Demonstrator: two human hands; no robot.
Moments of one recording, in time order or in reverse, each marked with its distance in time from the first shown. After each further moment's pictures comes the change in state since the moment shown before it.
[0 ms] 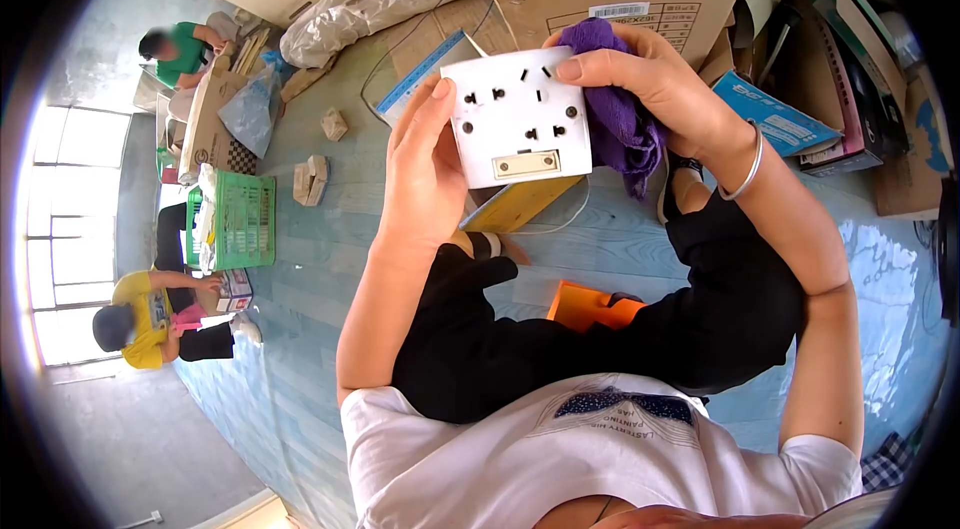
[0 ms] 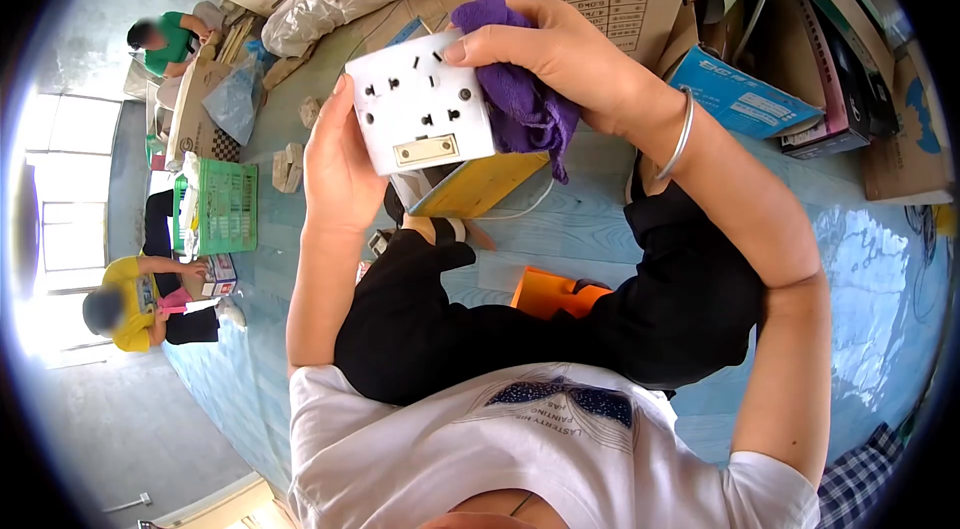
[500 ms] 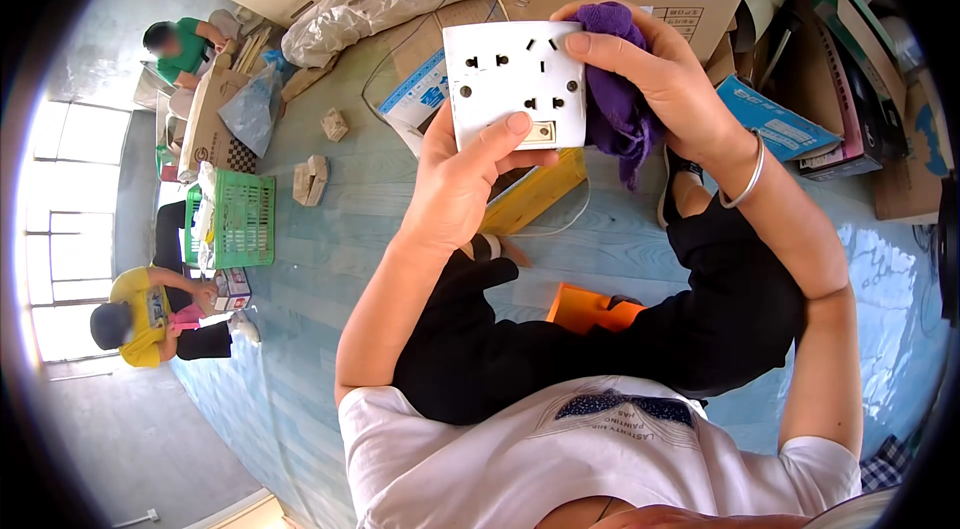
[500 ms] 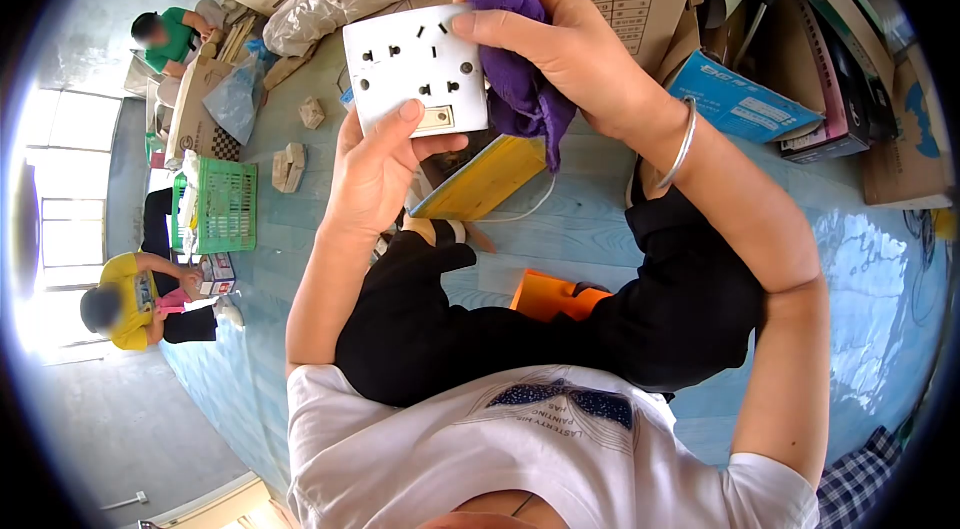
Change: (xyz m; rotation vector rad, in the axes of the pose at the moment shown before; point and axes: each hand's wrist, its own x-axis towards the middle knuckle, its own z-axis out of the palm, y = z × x) left_hand -0.004 -0.005 0.009 0.020 -0.138 -0.069; right_hand 0.003 0.004 0.005 -0.041 0.164 -0.271
